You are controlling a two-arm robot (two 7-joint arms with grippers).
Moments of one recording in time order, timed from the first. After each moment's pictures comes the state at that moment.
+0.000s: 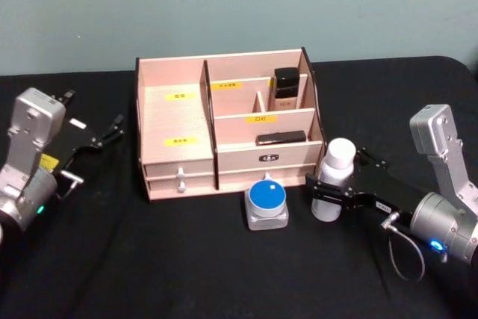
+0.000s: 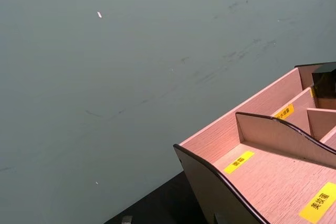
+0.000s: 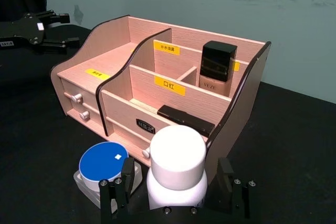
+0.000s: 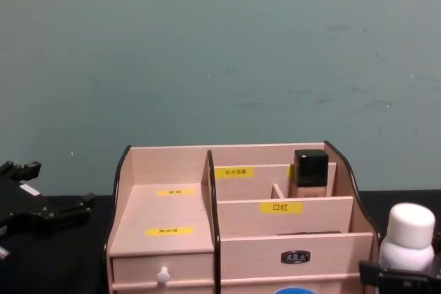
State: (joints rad) left arm -0.20 0.60 0.45 -1.41 -0.25 -0.12 0.03; right arm 0.02 0.54 -0.31 -1.62 0.41 0.13 0.41
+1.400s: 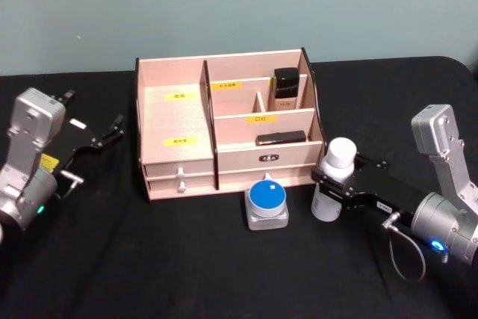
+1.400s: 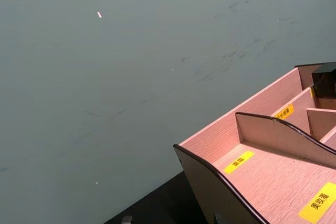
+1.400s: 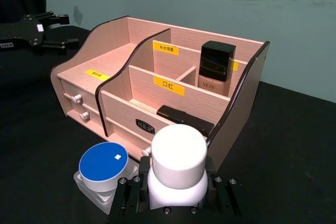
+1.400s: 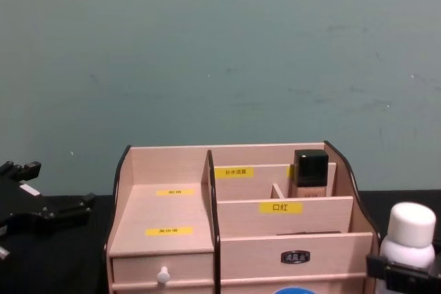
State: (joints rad) left arm -0.20 0.60 0.45 -1.41 -0.25 -0.12 0.03; right arm 0.02 0.54 -0.31 -1.62 0.42 0.13 0.40
